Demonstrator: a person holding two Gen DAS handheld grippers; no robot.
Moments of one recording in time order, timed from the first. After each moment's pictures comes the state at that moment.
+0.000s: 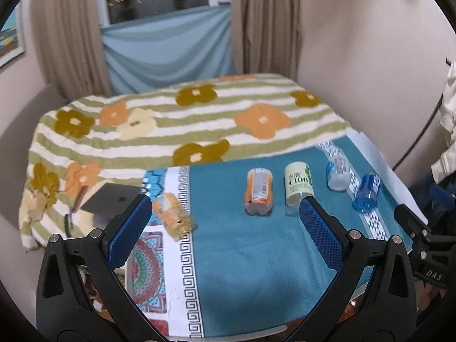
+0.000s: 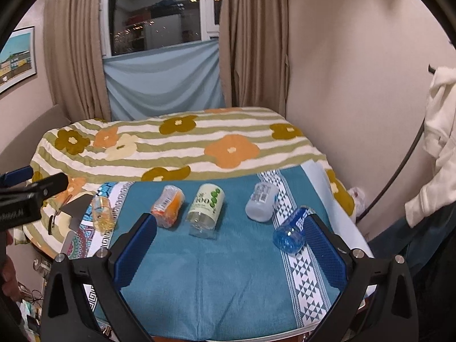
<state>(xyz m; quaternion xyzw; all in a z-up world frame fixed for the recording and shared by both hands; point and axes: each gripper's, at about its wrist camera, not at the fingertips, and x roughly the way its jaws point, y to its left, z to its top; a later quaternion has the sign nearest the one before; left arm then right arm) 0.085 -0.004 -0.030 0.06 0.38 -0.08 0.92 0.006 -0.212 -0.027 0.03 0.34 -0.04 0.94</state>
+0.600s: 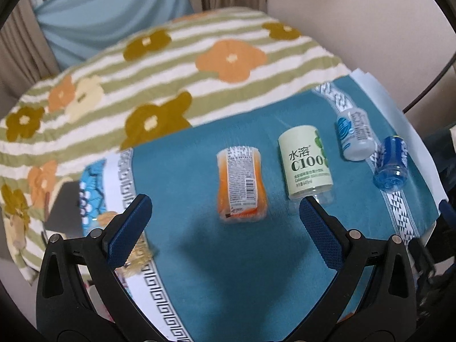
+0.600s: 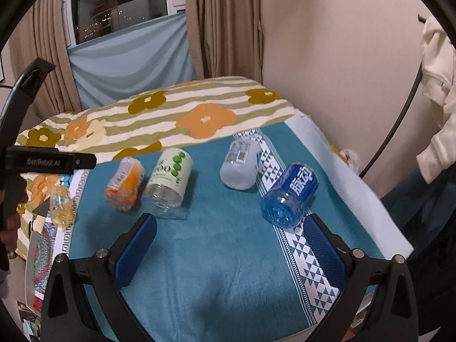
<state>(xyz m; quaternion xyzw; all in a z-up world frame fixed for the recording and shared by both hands) 0.221 -0.058 -0.138 0.10 0.53 -0.14 0.83 0.041 -0.243 -0.111 0.05 0.39 -0.08 0.91</state>
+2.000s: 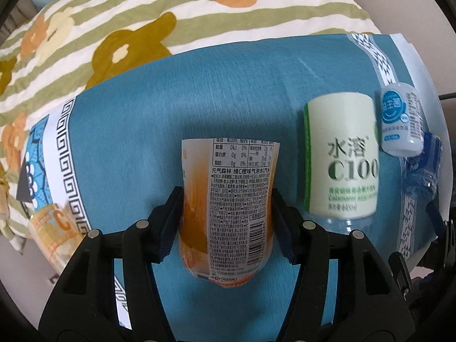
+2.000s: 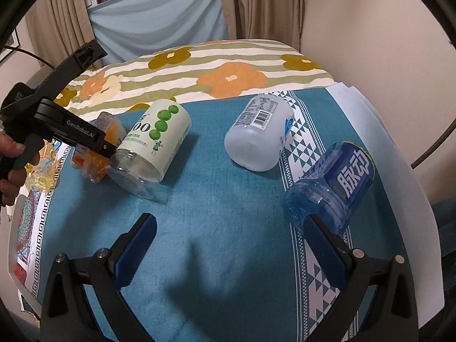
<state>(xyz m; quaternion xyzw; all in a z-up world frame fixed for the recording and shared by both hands) 0.275 -0.082 -0.231 0.08 0.68 -0.12 0.72 0.101 -0.274 -0.173 0.03 0.47 0.01 0.88</state>
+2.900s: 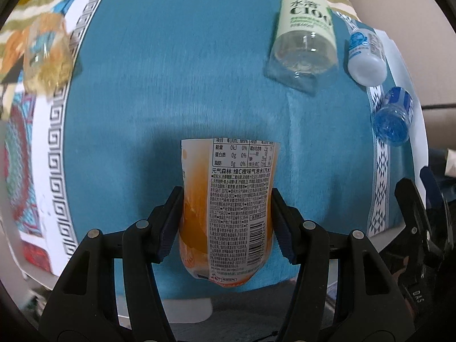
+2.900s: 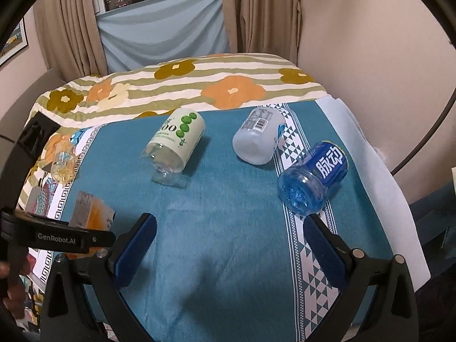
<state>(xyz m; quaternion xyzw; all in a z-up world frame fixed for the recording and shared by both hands) 0.115 -0.060 -0.237 -0.07 0.69 -0.08 0.72 0.052 -0.256 -0.148 0.02 0.44 0.00 0.90</state>
